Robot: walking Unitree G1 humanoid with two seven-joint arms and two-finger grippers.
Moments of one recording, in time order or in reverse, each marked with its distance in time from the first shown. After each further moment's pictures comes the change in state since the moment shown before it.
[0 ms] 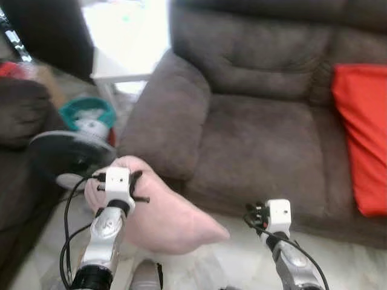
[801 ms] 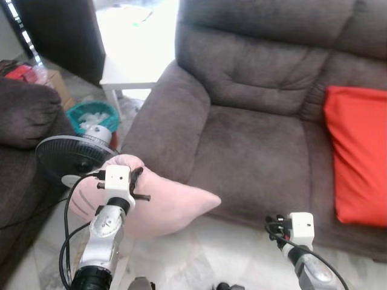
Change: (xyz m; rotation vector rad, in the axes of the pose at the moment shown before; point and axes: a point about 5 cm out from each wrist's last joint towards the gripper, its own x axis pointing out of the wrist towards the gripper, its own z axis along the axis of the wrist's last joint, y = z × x) left arm -0.002 -0.002 0.003 -0.009 0.004 -0.015; right arm -0.029 -0.045 -0.018 0.001 0.045 -0.047
